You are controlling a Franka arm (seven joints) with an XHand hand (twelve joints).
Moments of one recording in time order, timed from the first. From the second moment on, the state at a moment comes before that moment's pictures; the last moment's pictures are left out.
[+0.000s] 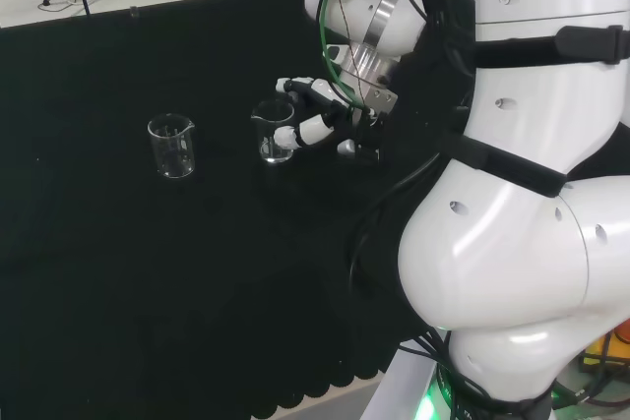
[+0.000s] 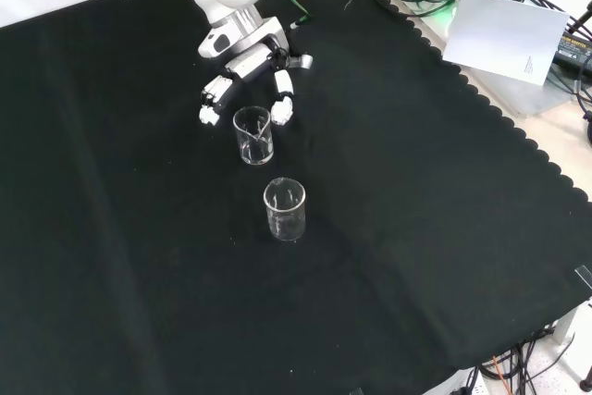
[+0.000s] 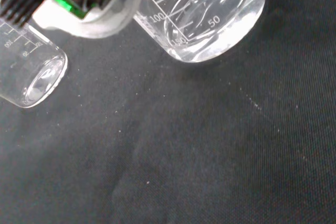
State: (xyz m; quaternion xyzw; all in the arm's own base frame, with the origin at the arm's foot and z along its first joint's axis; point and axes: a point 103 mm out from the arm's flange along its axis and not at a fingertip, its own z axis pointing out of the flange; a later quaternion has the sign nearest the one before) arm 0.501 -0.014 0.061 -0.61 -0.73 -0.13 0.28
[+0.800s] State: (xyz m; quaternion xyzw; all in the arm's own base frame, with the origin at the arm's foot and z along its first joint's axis) arm 0.513 -0.004 0.047 -0.60 -0.73 -0.16 0.29
